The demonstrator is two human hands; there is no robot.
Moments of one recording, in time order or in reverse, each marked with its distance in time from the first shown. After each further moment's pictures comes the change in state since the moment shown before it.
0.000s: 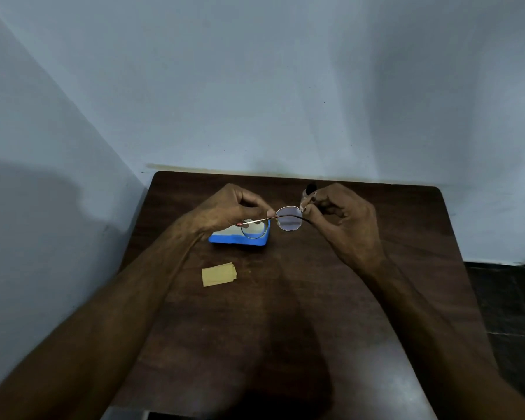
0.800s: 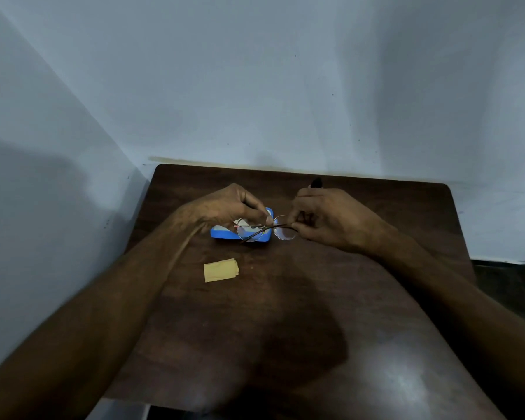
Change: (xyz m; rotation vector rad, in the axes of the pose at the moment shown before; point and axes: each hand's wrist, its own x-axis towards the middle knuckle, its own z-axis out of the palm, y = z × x) left_hand 0.007 0.004 -0.009 0.092 -0.140 -0.230; right_hand 0.038 -0.004 -0.002 -0.142 -0.663 -0.190
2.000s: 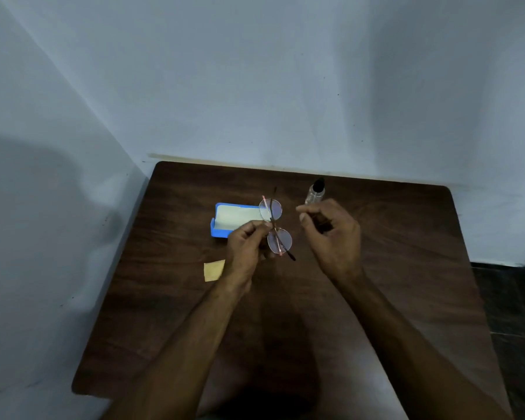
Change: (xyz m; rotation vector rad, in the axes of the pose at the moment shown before) left_hand 0.008 -0.057 0.118 -0.955 0.580 0.065; right_hand -0.014 -0.005 0.084 0.342 0.777 0.389
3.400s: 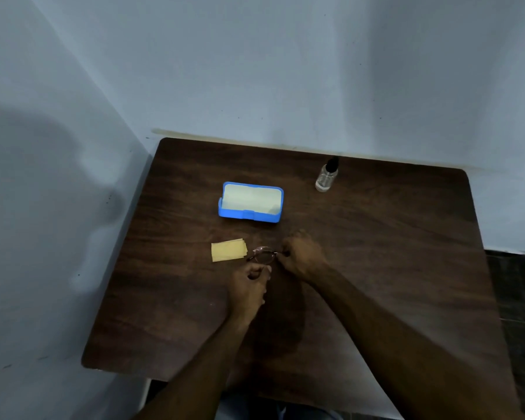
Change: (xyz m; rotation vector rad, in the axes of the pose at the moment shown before) left_hand -0.029 -0.118 -0.063 0.533 0.200 -0.096; right_hand -0.045 0.066 0.080 -0.607 -0.870 0.117
